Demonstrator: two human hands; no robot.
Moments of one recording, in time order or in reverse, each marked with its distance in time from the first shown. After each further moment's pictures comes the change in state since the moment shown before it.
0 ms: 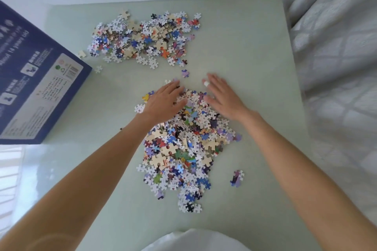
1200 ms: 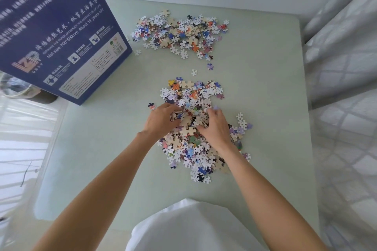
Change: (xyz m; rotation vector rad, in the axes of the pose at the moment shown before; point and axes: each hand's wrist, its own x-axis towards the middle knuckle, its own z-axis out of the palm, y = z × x) left_hand -0.142 -0.009 0.016 -0.242 0.204 -0.216; right_hand -0.079 -0.147 0.056 0.168 0.190 0.308
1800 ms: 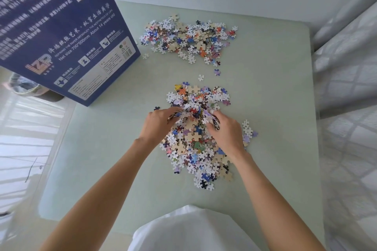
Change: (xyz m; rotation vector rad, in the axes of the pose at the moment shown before) left_hand -0.011 -0.006 -0.016 -0.052 0.187 0.052; right_hand 0.000 -0.006 -0.027 0.019 0.086 -0.140
